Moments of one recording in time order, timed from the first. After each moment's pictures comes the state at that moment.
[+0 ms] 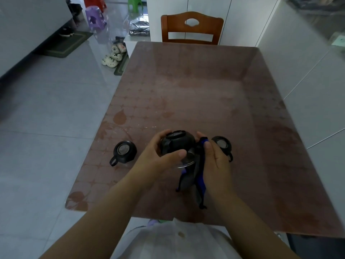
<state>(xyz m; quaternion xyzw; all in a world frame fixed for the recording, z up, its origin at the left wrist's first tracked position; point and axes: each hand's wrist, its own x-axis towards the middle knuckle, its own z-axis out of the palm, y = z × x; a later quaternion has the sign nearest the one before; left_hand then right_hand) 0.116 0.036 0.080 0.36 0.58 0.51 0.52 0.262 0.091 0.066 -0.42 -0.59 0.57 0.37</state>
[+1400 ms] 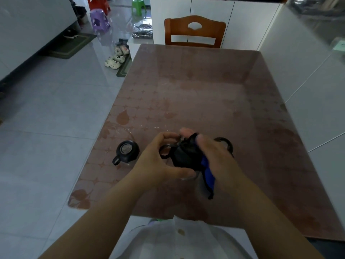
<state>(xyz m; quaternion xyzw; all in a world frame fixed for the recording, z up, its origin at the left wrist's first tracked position) 0.116 0.025 0.095 0.47 0.65 0.43 0.42 0.262 0.103 0.093 -0.30 -0.58 0.71 0.26</state>
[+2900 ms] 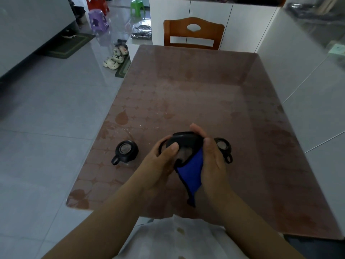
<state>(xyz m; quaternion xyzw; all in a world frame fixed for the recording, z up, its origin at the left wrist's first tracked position) 0.120 0.033 0.065 0.27 0.52 0.55 0.59 0.250 0.080 0.075 -0.33 -0.60 0.60 0.41</state>
